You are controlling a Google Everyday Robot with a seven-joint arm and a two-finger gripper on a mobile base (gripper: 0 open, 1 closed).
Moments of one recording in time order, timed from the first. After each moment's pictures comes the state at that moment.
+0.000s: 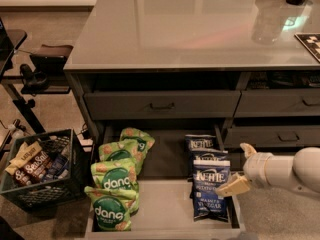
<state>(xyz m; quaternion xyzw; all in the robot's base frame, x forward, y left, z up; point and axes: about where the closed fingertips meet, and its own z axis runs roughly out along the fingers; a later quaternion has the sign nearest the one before) 0.481 -0.236 0.602 -0.43 0.82 0.12 0.36</state>
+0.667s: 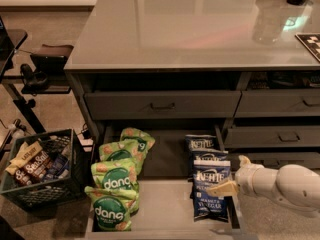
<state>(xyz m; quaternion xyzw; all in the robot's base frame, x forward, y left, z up) 0.494 -0.235 0.539 -0.31 0.87 0.13 0.37</state>
